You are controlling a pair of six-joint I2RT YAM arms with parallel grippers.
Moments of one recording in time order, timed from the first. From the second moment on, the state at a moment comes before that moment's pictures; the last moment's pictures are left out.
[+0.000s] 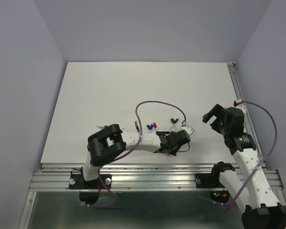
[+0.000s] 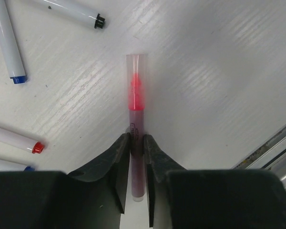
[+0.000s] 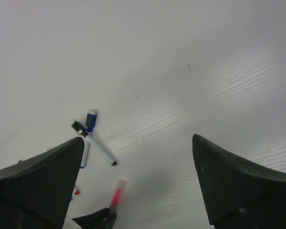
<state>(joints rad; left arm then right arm) -1.28 1.94 1.24 -0.30 -0.26 -0.42 0.06 0.70 0.63 -0.53 0.15 0.63</state>
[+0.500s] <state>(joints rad) -1.29 1.83 1.13 -0.24 -0.25 -0.47 0.06 0.60 0.63 -0.54 0.06 0.65</state>
